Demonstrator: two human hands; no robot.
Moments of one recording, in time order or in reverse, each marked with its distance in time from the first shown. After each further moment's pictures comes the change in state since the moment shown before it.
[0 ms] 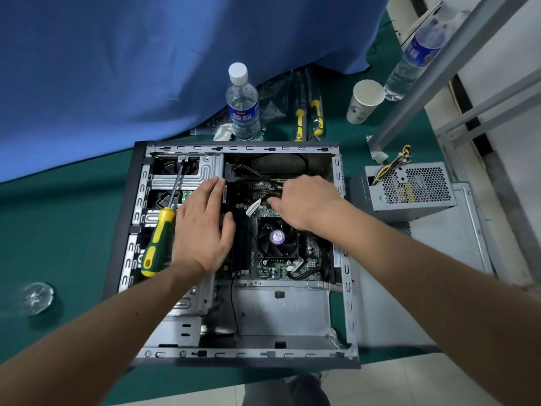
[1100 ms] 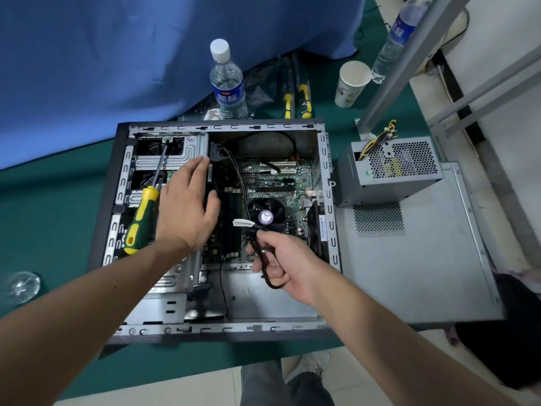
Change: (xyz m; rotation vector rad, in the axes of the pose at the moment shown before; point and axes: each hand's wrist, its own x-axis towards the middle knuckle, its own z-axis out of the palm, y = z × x) left_hand 0.000 -0.004 0.003 -0.012 0.041 0.024; right_hand -0.078 -0.021 0.099 1.758 -0.397 0.473
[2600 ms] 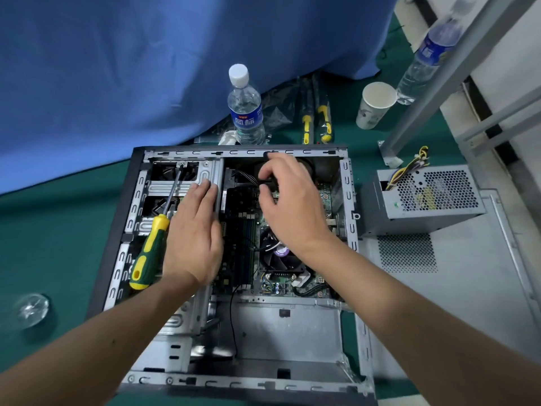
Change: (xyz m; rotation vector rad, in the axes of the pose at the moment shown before) left_hand 0.001 0.001 0.001 -0.035 0.031 -0.050; right_hand 0.041 -0.091 0.019 -0.936 0.522 -1.220
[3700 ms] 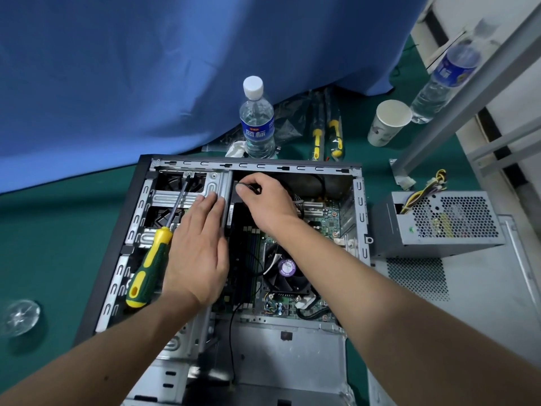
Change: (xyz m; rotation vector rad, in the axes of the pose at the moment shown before) left_hand 0.000 0.002 -0.001 0.069 -0.026 -0.004; right_hand 0.050 0.006 0.057 0.191 -0.338 0.483
